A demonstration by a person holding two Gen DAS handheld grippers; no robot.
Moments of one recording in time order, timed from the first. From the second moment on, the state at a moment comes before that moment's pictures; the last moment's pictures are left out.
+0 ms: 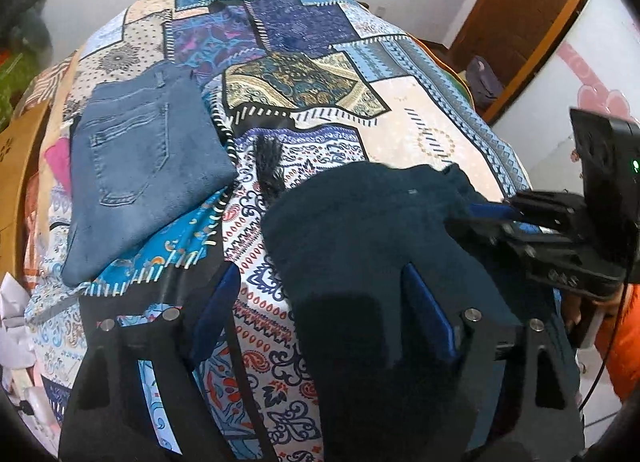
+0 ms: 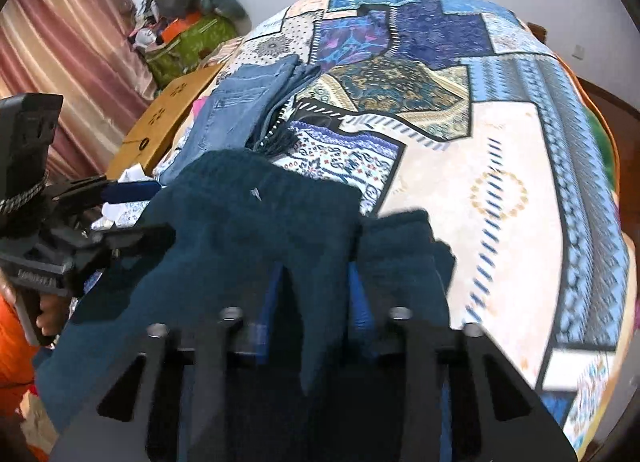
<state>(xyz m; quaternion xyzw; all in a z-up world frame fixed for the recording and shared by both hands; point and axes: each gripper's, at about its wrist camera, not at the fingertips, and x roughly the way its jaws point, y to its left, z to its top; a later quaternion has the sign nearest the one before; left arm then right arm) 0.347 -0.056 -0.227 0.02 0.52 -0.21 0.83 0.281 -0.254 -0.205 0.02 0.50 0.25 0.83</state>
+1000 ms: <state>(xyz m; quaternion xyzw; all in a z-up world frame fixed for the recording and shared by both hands) 0.347 -0.118 -0.222 0.13 0.50 -0.21 0.83 0.264 -0.295 -0.215 0.01 0.47 0.17 0.86</state>
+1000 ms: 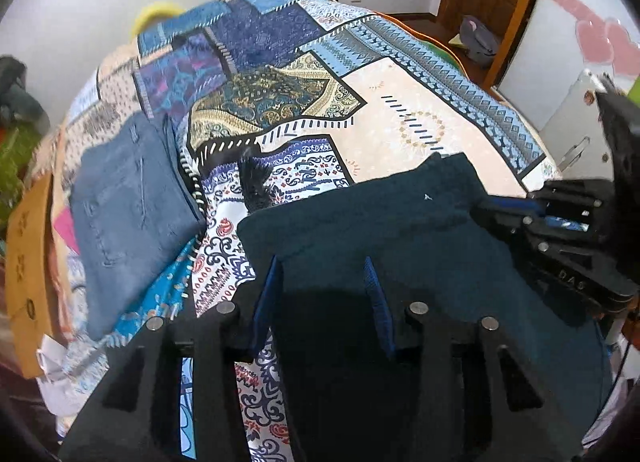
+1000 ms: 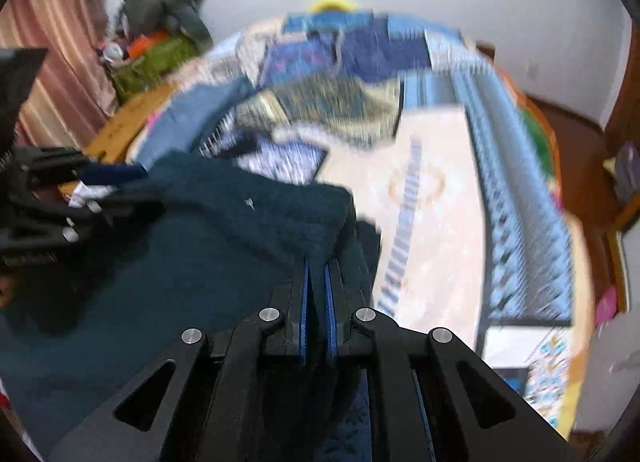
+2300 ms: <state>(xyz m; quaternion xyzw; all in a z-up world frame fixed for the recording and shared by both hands) 0.178 -0.011 -0.218 0.12 0.50 -0.12 0.85 0.134 -0.285 -0.190 0.03 0.46 0.19 0.87</state>
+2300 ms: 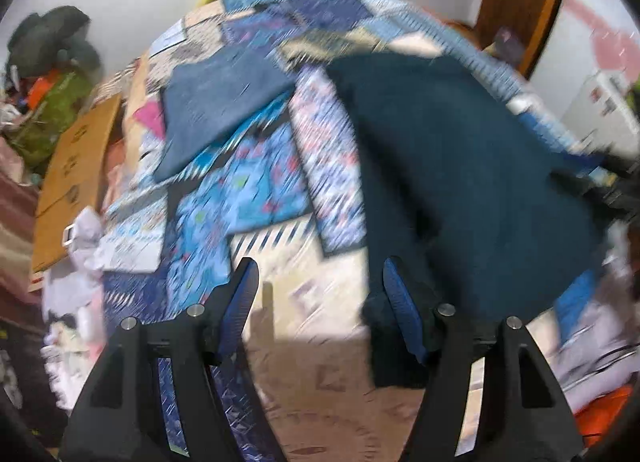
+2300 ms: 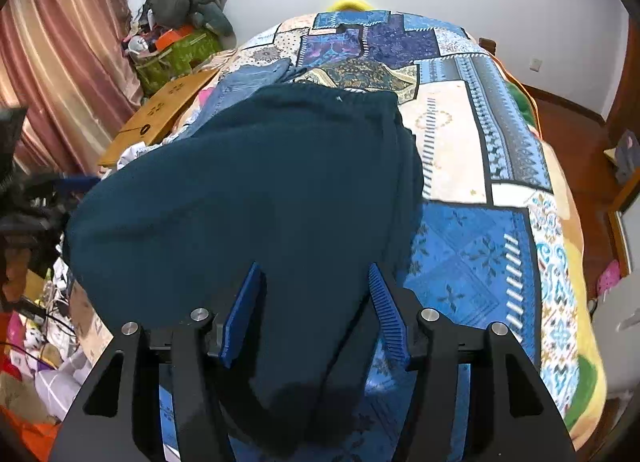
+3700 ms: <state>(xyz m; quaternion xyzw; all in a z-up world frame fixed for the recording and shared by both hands) 0.340 -0.078 -0.259 -0.03 0.63 -0.30 0.71 0.212 -0.311 -0.236 0.19 0.54 0.25 0.78</state>
